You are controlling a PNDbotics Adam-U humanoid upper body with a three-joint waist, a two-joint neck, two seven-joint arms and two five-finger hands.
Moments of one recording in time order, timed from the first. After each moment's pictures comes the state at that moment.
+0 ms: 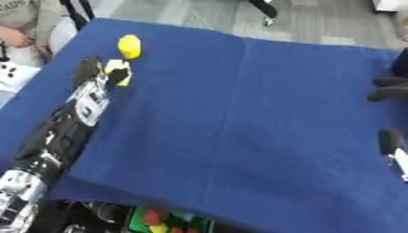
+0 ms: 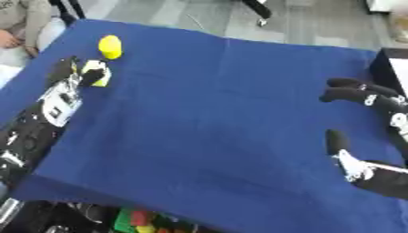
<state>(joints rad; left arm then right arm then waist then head) -0.74 0.44 -0.07 -0.79 -0.64 0.54 0.22 -0.22 -0.42 0.17 -1.98 0.25 -0.45 0.21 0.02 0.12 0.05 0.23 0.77</state>
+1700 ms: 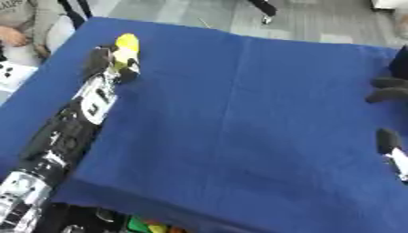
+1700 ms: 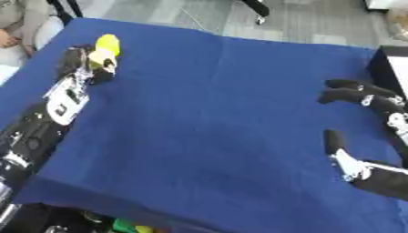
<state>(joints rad) -0.69 0.46 -0.10 -1.02 -0.54 0.35 0.28 -0.22 -0.41 0.18 -1.98 0.25 -0.43 0.22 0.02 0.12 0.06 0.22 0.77</state>
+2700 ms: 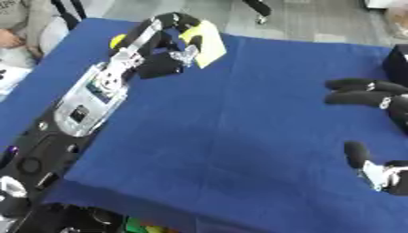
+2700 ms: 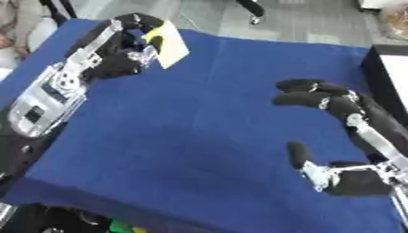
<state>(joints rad) -0.57 0.51 -0.38 -1.77 0.08 0.21 -0.14 -0.33 -0.42 0.28 -1.98 0.25 -0.62 0.27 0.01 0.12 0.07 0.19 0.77</state>
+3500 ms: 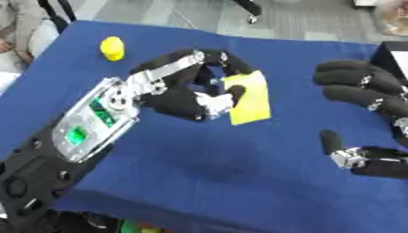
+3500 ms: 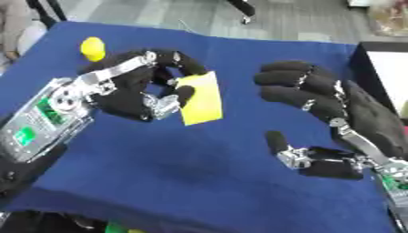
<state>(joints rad) -0.58 0.52 -0.48 -1.93 0.17 0.30 -0.33 -0.37 -0.44 0.32 -1.98 0.56 -0.76 0.03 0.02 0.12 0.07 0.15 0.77</state>
